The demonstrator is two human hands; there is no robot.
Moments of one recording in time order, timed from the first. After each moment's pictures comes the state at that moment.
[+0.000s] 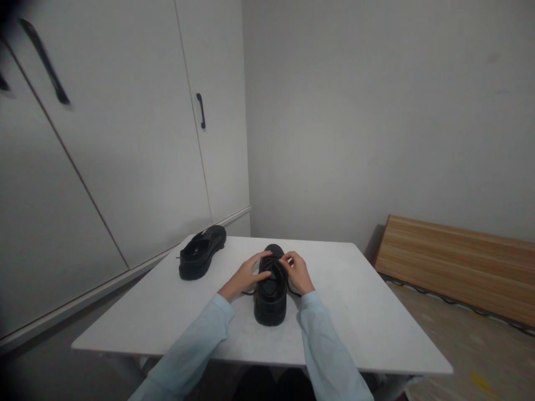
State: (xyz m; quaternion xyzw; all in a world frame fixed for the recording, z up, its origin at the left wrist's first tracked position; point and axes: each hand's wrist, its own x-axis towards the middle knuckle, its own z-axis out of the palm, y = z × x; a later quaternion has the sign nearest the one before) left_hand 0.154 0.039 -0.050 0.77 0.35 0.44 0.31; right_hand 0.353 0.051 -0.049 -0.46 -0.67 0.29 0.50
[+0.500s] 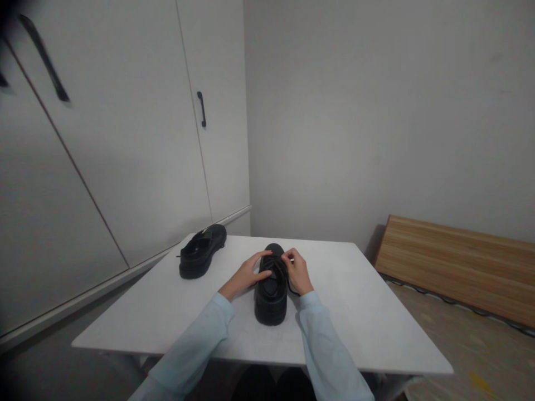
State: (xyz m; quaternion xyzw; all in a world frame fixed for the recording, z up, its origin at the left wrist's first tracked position) left_hand 0.155 0.032 -0.042 0.75 0.36 0.44 0.33; right_hand 0.348 0.051 -0.051 -0.43 -0.65 0.28 0.55
